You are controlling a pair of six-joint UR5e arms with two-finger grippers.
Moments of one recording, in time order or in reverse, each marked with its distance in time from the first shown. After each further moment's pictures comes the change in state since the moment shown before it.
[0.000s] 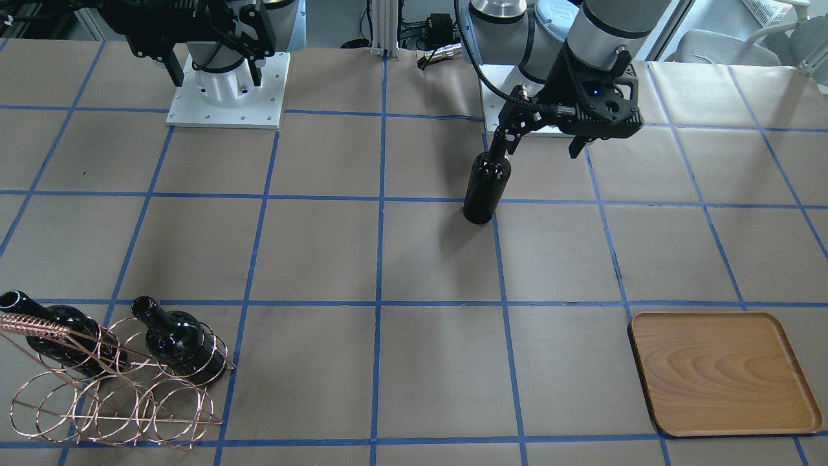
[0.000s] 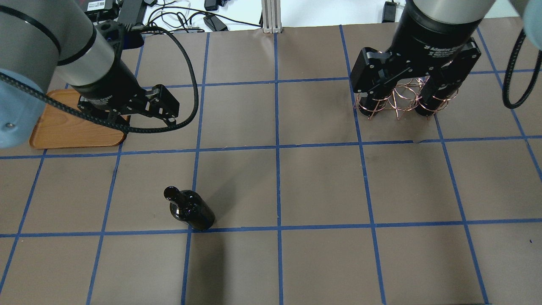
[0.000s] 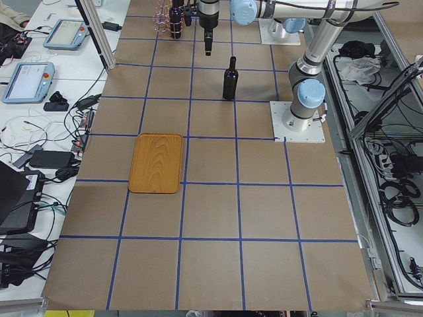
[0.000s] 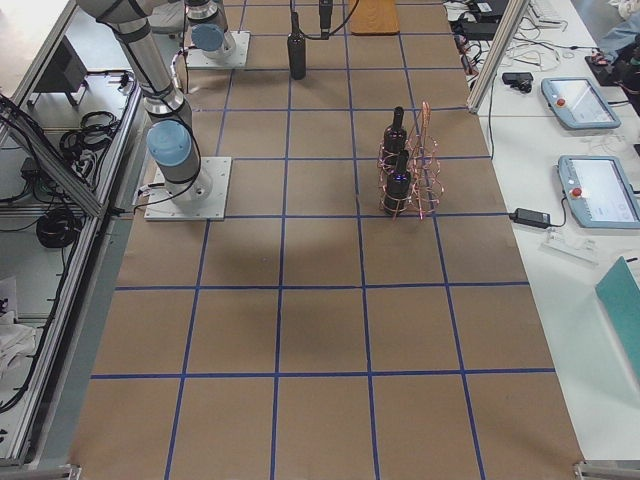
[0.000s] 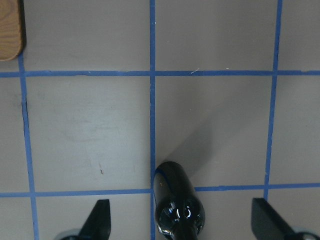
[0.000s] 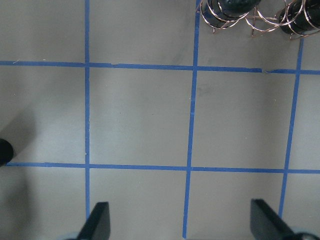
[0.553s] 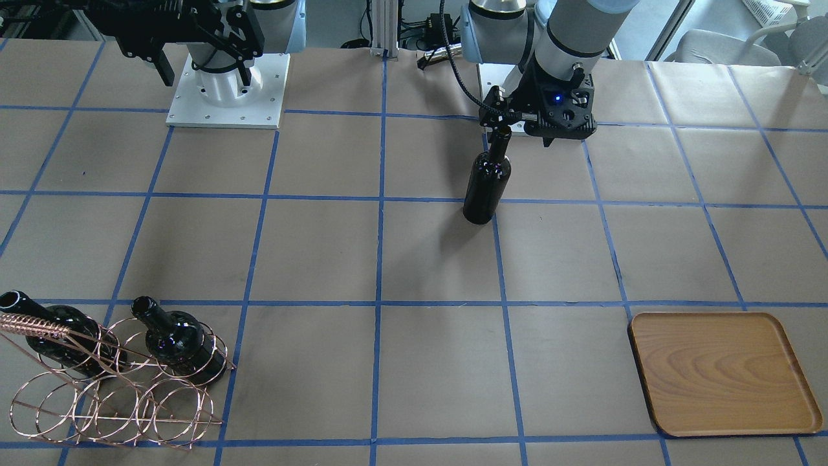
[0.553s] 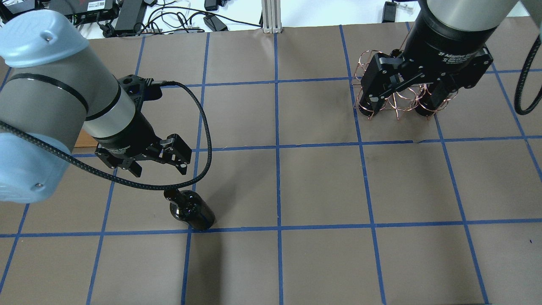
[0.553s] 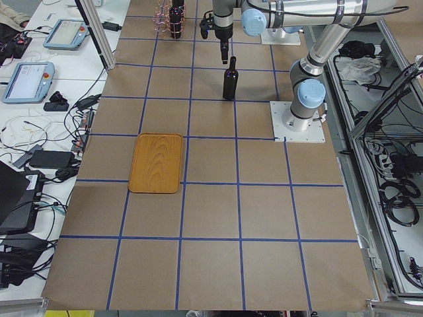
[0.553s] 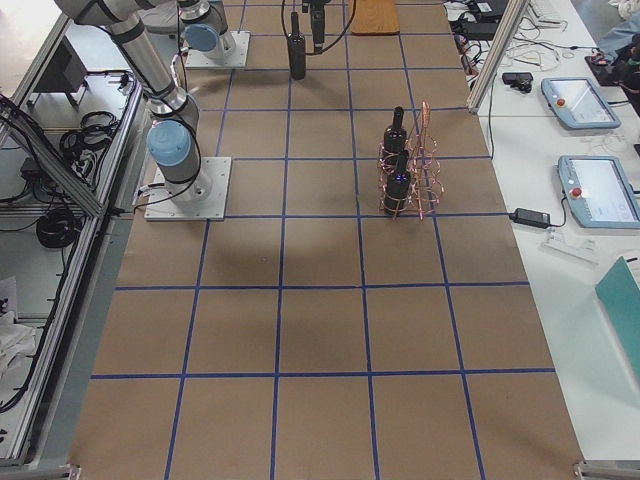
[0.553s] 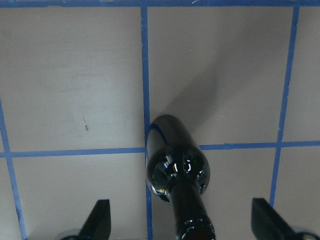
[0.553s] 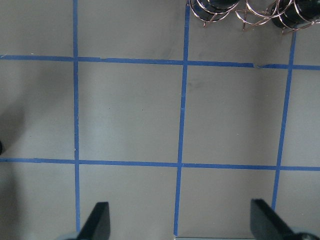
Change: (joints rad) left arm -0.016 0.061 -0.164 -0.002 0.001 -0.005; right arm -0.019 -0.013 0.021 -0.003 0.002 -0.015
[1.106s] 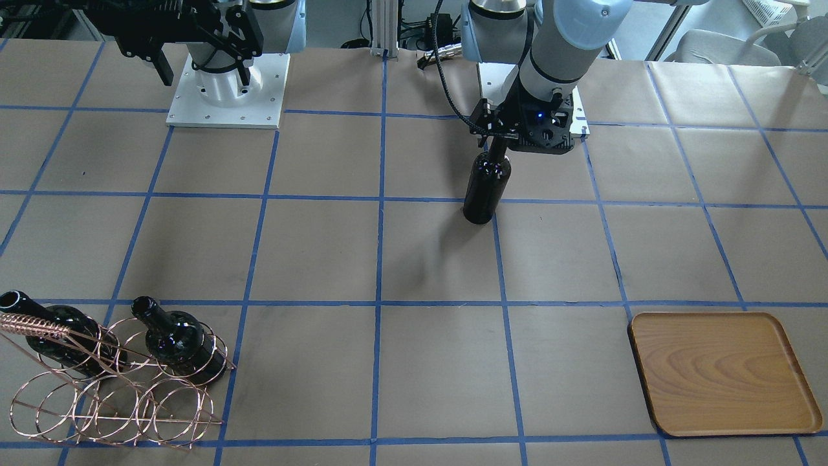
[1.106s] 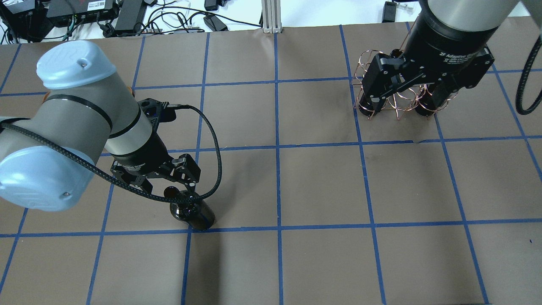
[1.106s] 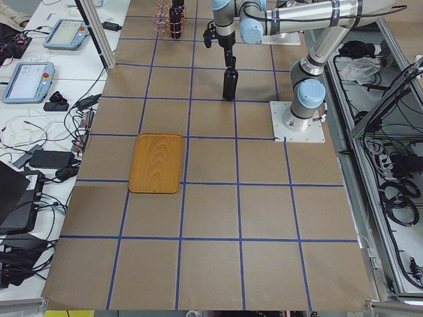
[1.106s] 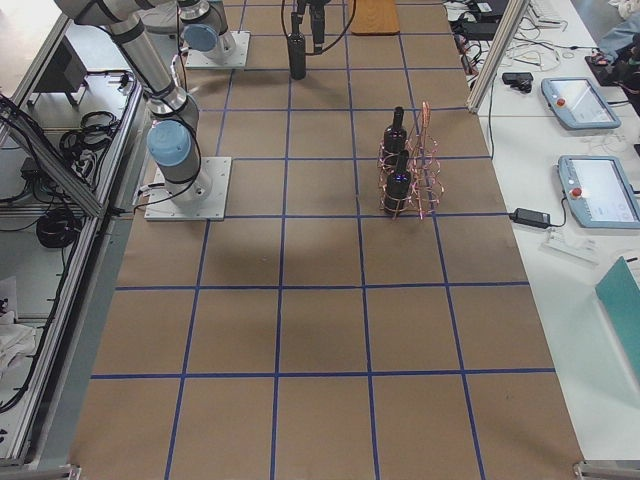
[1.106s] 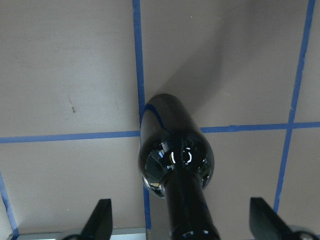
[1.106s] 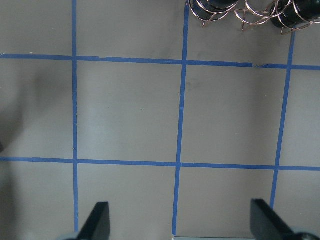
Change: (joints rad) left arm -0.021 -0.023 -0.061 0.003 0.000 -0.002; right arm 0.000 0.000 0.000 0.002 -0.004 -0.001
